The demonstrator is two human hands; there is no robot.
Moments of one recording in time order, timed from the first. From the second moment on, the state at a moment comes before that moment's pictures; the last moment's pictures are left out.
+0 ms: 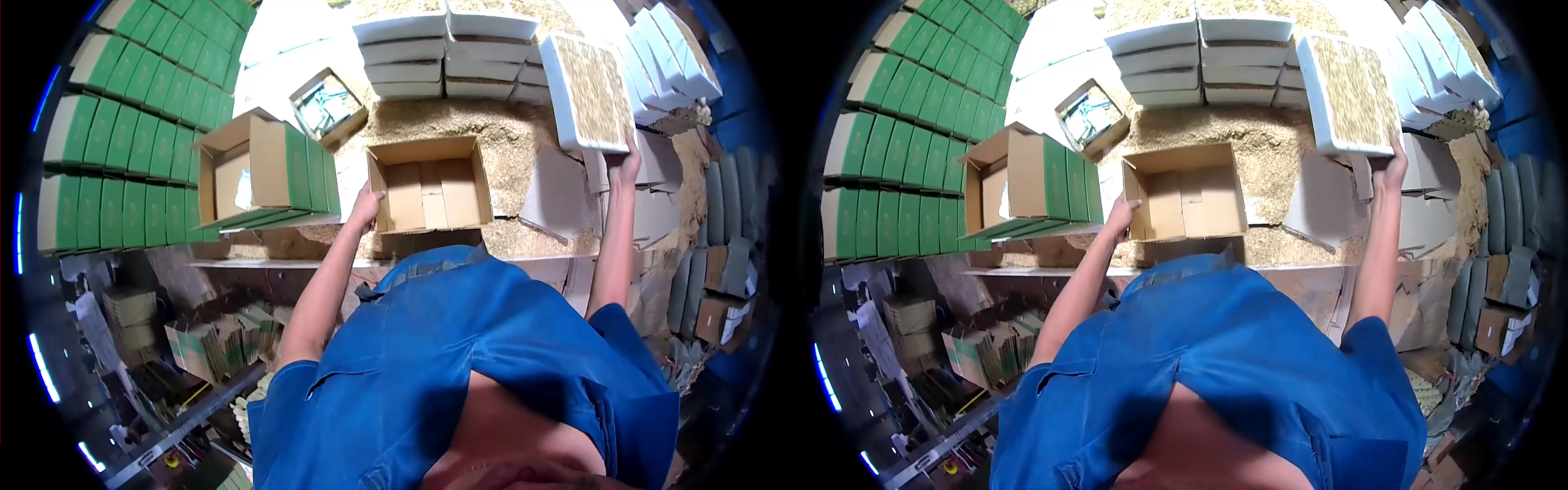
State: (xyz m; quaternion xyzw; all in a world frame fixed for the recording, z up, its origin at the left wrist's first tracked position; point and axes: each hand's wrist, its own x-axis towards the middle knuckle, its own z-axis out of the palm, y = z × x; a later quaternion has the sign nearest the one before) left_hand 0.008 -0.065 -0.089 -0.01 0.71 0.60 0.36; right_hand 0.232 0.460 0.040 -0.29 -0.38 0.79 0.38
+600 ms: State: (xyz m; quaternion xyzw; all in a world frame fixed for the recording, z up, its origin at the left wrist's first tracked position) left_hand 0.005 -0.067 -0.091 0.03 0.70 0.62 0.35; right_hand 0.146 0.300 0.047 -0.17 -0.67 0.72 -0.03
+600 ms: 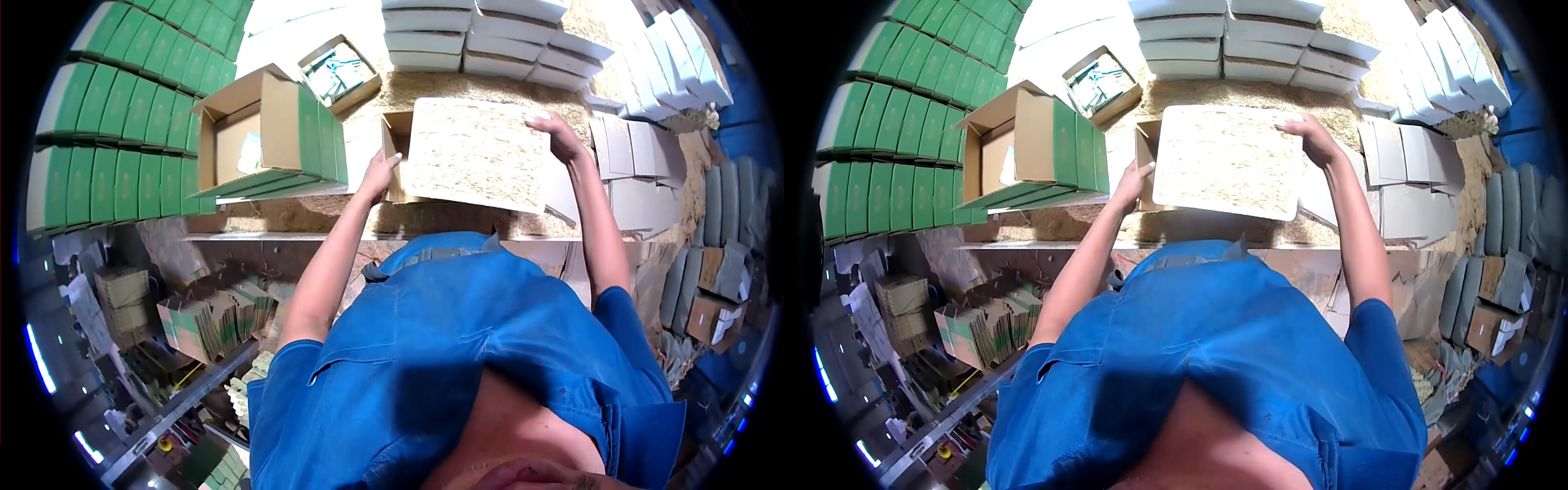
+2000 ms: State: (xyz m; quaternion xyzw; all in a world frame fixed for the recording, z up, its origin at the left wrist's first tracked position) left_hand -0.002 -0.053 -0.038 0.21 0.91 0.32 0.17; right_hand 0.064 0.194 -0.036 -0.16 -0.98 0.13 0.04
